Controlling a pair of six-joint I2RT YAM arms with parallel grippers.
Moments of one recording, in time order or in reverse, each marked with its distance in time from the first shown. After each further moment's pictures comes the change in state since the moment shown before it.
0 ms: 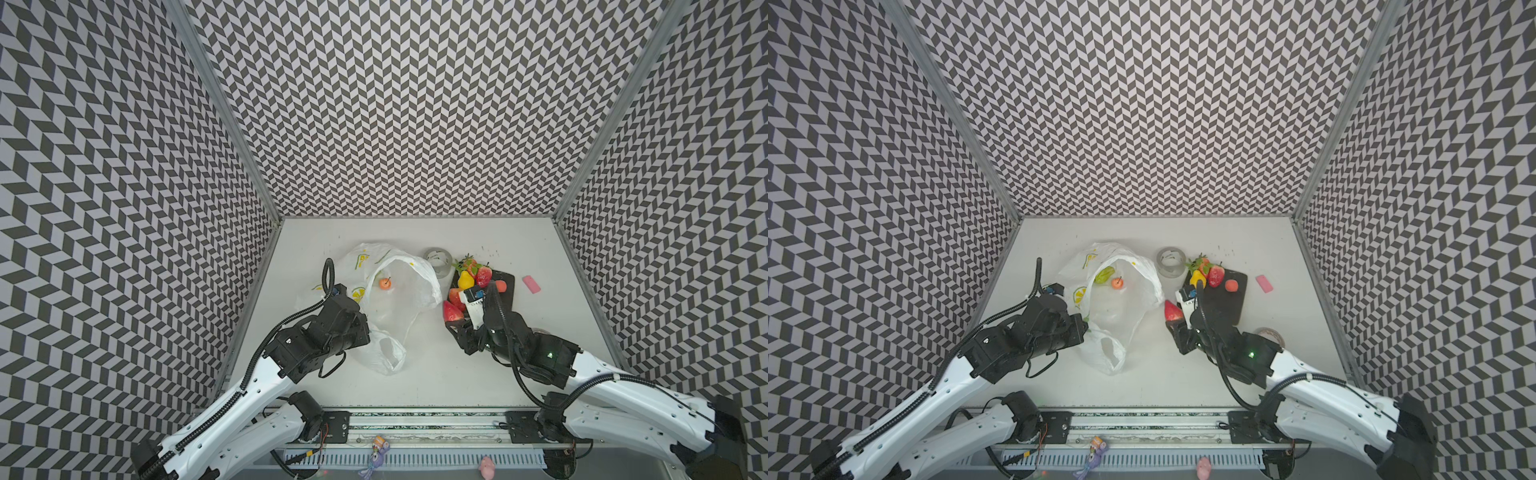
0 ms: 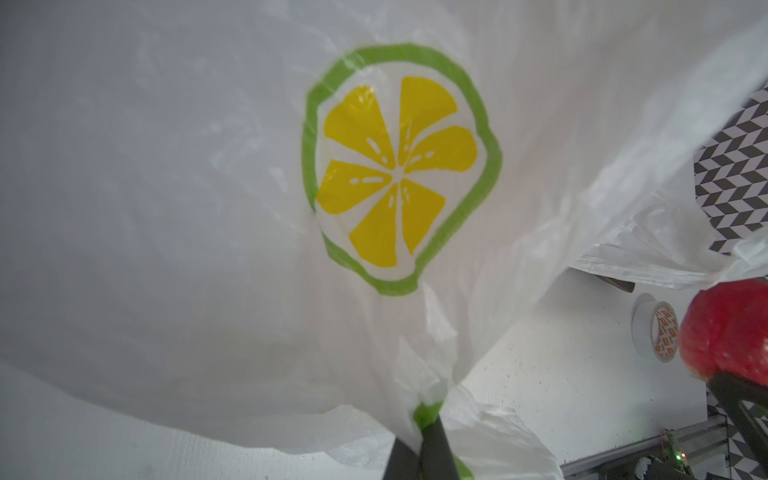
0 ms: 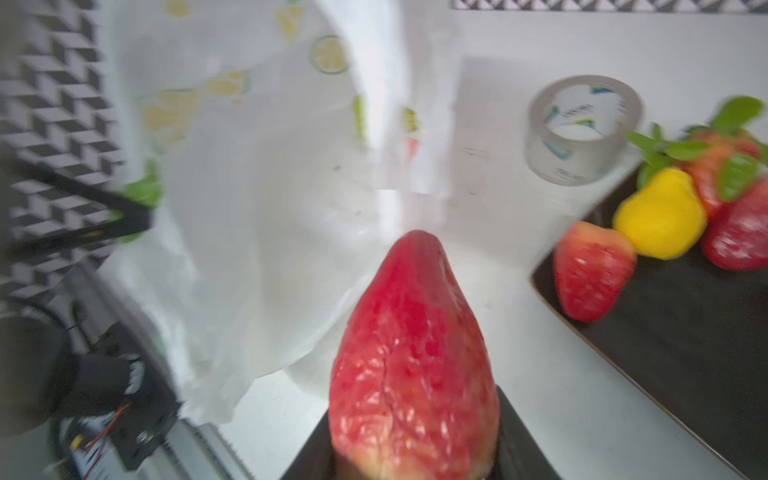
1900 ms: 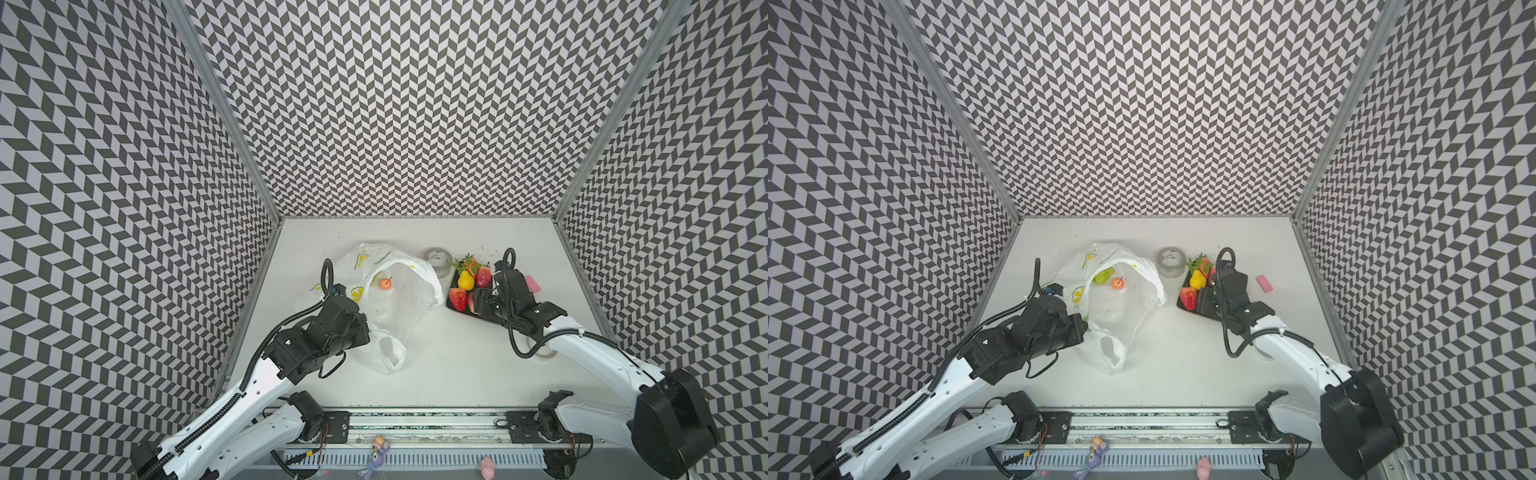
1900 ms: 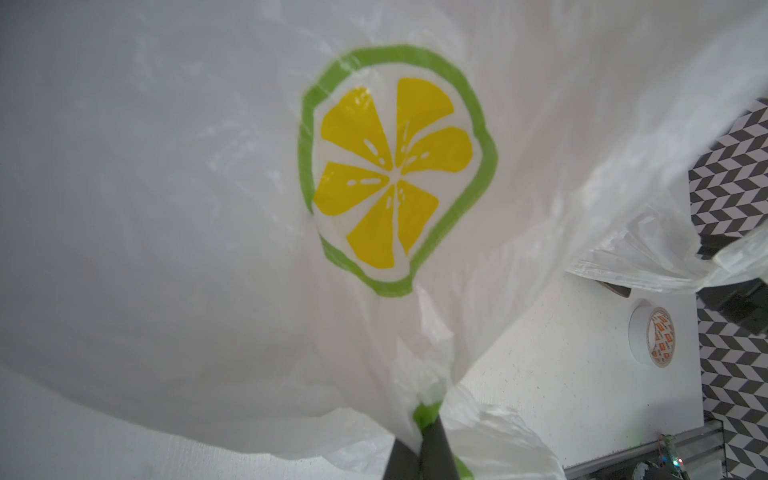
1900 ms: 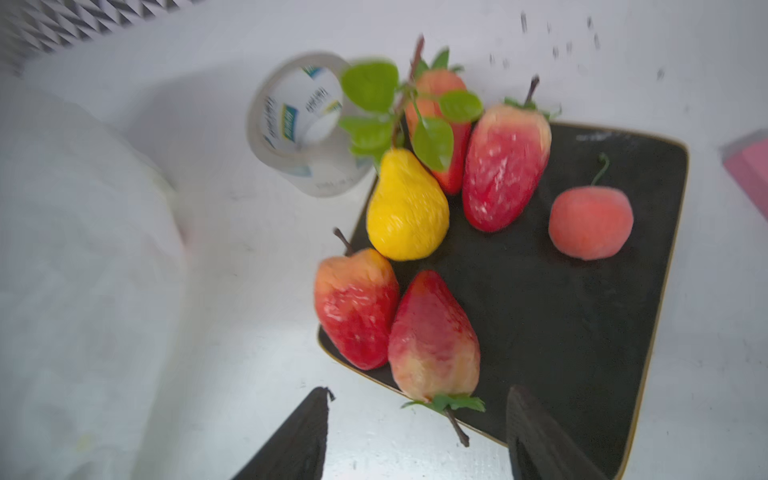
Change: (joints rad) left arm 0.000 -0.009 -0.007 0.008 -0.008 -0.006; right arm -0.425 0.249 0.083 0.055 -0.074 0.045
